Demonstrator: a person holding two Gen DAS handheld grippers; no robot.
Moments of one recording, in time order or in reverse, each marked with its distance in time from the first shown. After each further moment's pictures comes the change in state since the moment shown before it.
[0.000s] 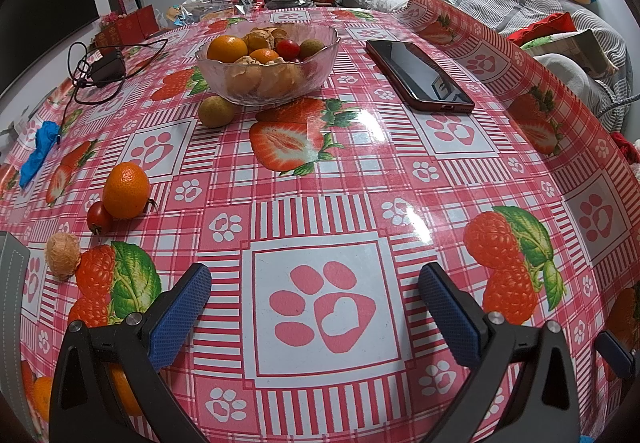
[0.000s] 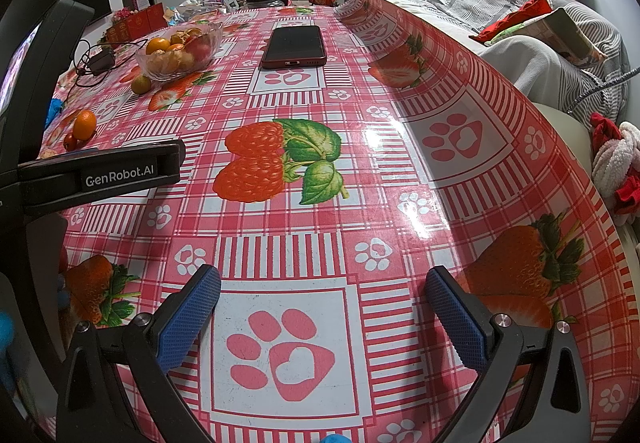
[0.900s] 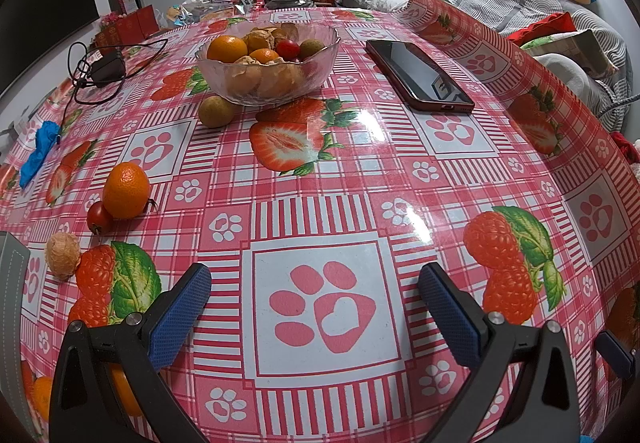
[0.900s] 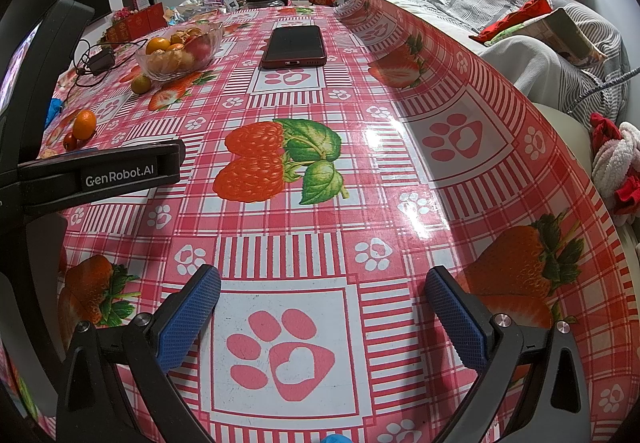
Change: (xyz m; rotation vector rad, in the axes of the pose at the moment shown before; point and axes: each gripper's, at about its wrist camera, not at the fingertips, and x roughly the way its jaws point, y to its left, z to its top) left arm 0.000 0.000 0.000 0.000 0.000 0.000; right arm 0.000 0.000 0.000 0.000 0.000 0.000
